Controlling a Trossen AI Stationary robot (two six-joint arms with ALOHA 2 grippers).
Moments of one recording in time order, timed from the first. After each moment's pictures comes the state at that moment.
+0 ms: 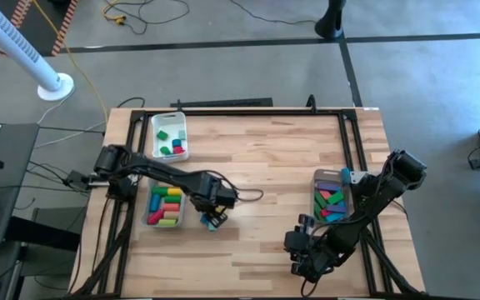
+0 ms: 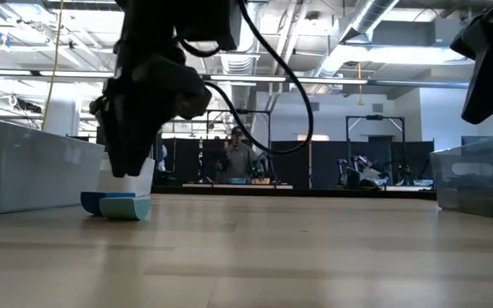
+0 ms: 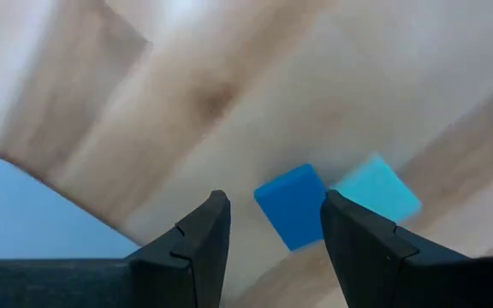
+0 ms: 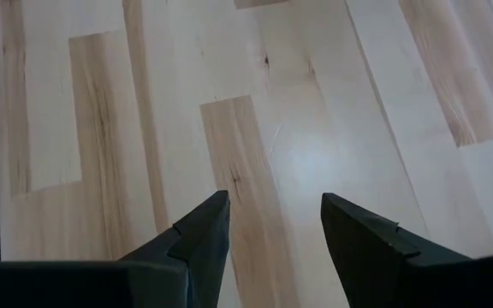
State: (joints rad) left arm -0.17 1.85 1.34 -1.03 0.06 -0.92; right arm 0.78 1.69 1.14 -0.65 0.50 0.90
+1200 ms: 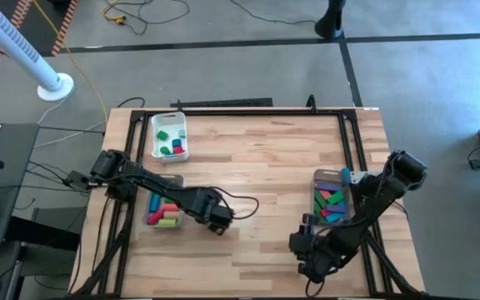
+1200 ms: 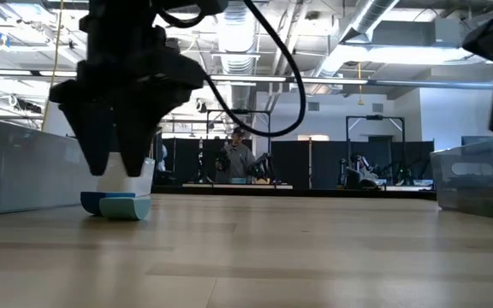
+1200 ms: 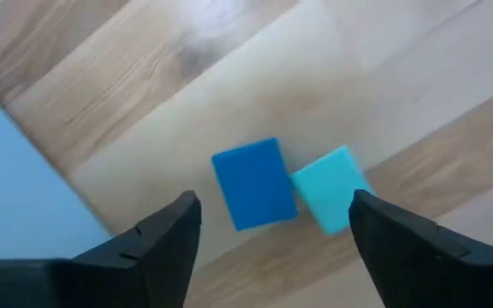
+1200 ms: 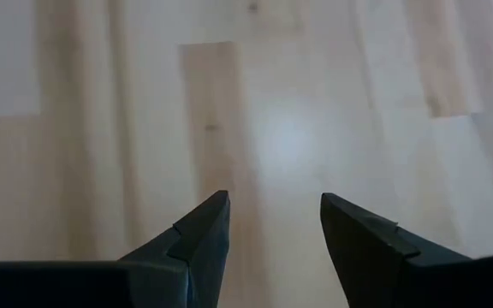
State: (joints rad) left arm -0.32 1.85 1.34 -0.98 -0.08 -1.28; right arm 0.79 1.69 1.14 -0.78 0.49 0.86
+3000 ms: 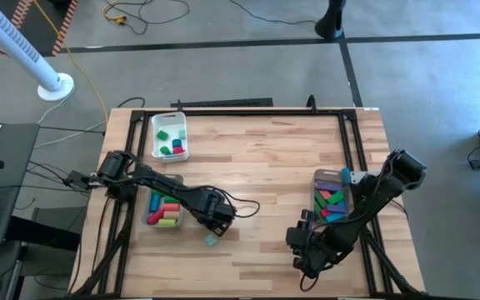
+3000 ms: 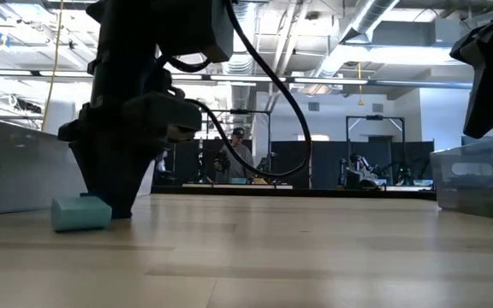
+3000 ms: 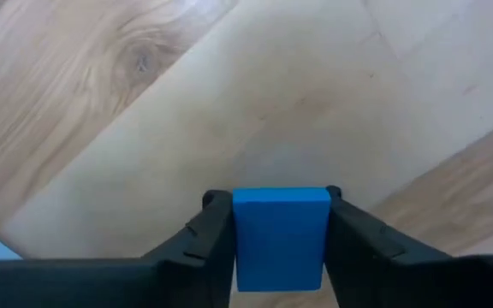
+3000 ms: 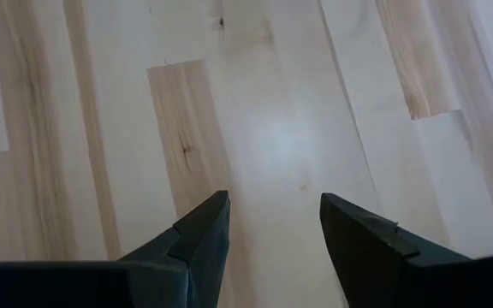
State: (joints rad) left arm -0.29 1.93 1.24 -0.83 0.06 -1.17; right arm 0.76 1.69 1.14 -0.79 0.48 0.91
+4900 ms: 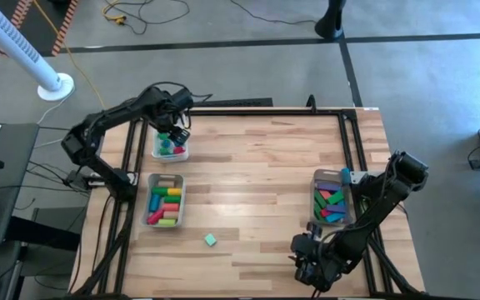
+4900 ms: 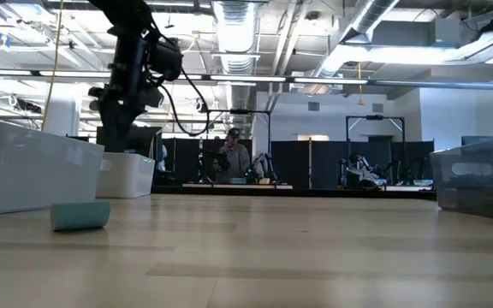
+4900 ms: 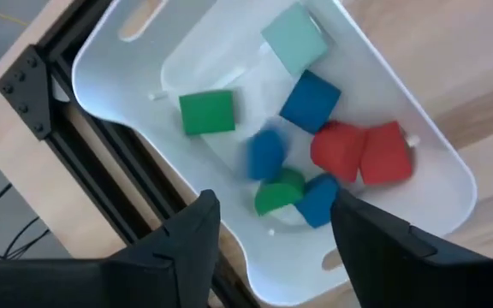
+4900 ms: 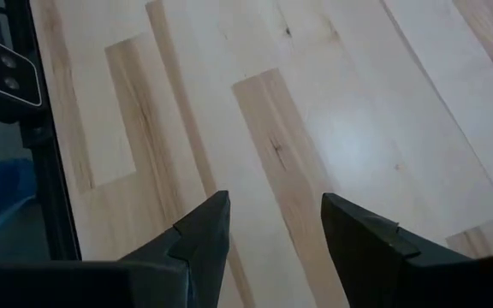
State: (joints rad) left arm 0.74 1.54 1.29 -1.28 -0.27 -0.25; right arm 0.86 1.69 1.14 -0.64 0.49 1.15
